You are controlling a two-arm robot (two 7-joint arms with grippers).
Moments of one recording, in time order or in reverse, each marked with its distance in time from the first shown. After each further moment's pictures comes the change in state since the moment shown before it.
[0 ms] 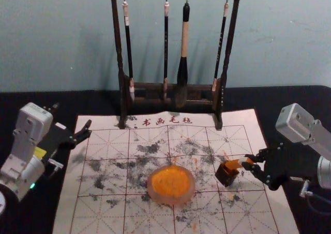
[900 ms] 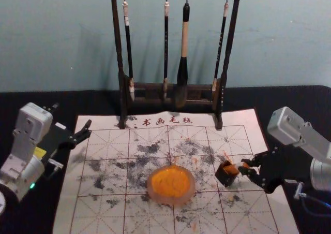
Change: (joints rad) left arm 0.000 0.000 0.000 0.000 0.000 0.000 0.000; right arm 0.043 -0.027 -0.046 0.056 -0.018 0.013 0.020
